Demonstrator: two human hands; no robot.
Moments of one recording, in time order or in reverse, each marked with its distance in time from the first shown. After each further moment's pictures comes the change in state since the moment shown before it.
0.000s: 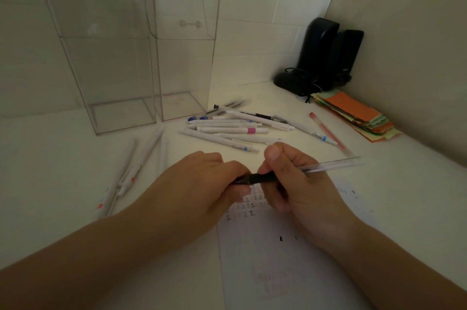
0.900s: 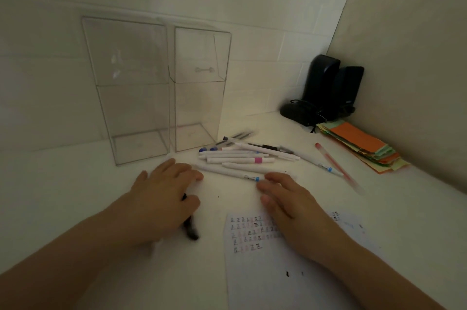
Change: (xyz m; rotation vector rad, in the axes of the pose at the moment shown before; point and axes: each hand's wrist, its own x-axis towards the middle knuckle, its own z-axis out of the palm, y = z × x) left_hand -0.007 -0.051 -0.017 0.178 -0.284 -0.606; right_hand 0.023 0.024 -0.021 -1.047 -0.090 -0.106
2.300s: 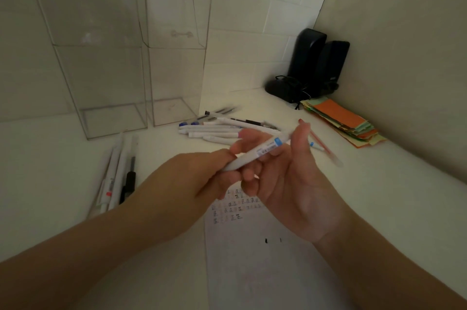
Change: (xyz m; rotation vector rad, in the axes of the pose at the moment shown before) left_hand -0.019 0.055 0.003 -0.454 0.291 0.542; right_hand -0.011 -0.033 -0.026 1.677 -0.155 0.007
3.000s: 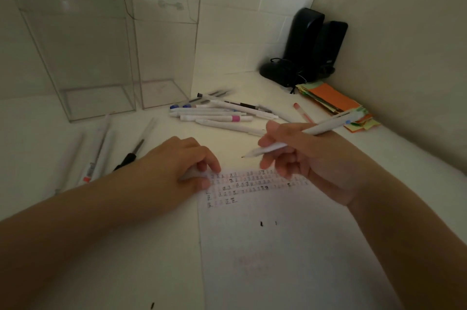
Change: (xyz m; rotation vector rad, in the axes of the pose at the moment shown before) left_hand 0.001 -0.030 0.001 0.085 -0.248 -0.107; right_hand -0.010 -0.034 -0.018 -0.643 0.310 0.245
